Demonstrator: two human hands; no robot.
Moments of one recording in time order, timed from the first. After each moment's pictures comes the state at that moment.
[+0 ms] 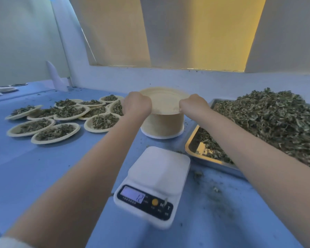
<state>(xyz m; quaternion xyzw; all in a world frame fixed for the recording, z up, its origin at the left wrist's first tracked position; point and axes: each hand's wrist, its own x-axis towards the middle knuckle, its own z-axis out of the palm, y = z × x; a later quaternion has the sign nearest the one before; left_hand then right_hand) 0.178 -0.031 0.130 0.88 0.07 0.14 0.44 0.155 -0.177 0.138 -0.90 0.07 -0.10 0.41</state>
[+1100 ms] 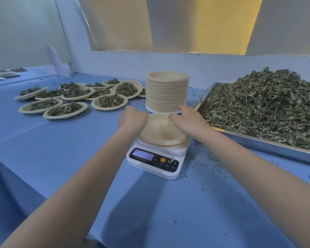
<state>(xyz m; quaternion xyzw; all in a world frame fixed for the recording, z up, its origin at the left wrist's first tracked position) 0.104 0.009 0.049 0.87 0.08 0.07 0.49 0.091 -0.150 0.046 -0.95 -0.01 -0.10 0.30</state>
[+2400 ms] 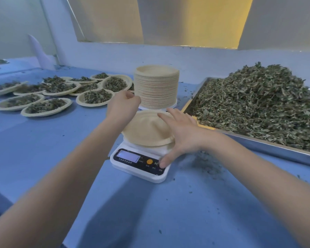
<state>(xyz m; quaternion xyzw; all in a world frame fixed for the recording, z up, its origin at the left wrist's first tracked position) 0.106 -0.004 0.068 0.87 -0.01 0.13 0.48 0.058 -0.175 0.042 -0.98 -0.18 0.04 0.09</state>
